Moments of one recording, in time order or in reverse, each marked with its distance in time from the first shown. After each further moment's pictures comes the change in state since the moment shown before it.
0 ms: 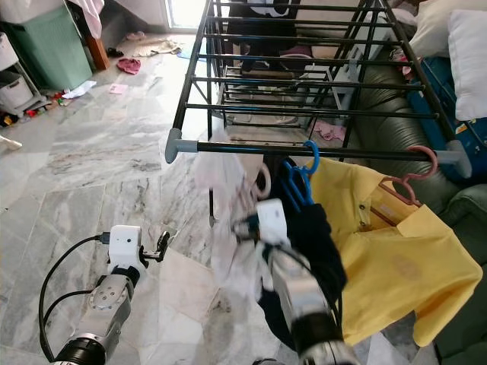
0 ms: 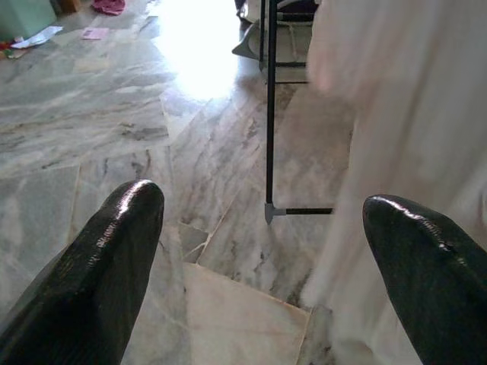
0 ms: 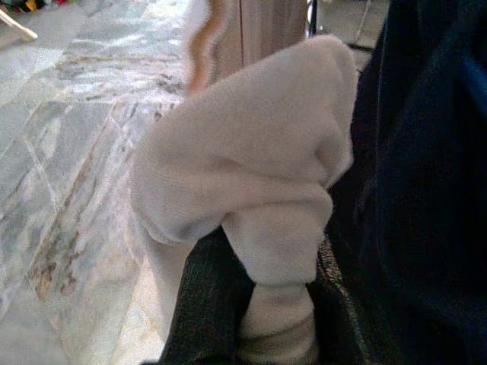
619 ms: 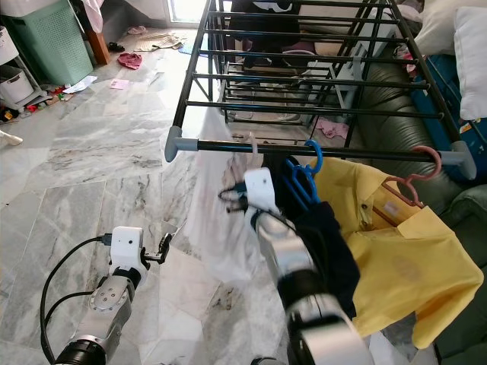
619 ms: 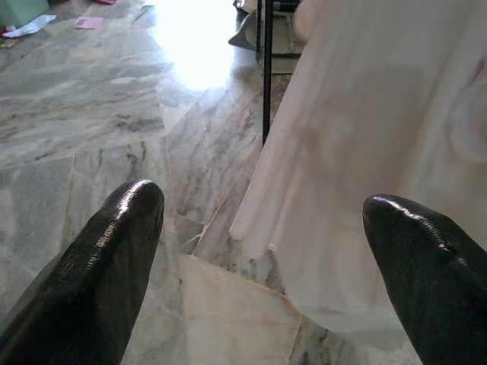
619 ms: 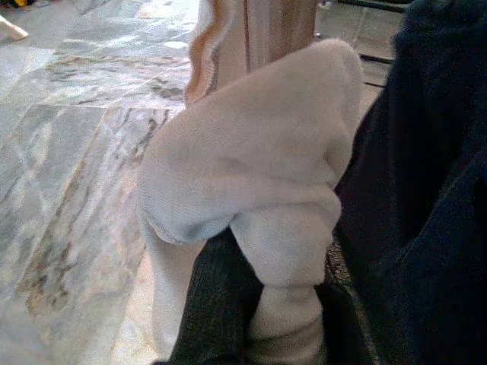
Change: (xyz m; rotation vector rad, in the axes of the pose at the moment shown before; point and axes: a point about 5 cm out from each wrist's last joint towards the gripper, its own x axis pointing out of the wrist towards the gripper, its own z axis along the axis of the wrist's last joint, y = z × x) left arm -0.002 -0.002 -0.002 -0.003 0.010 -0.014; right arm 0.028 0.002 0.045 -0.028 0.025 -0.069
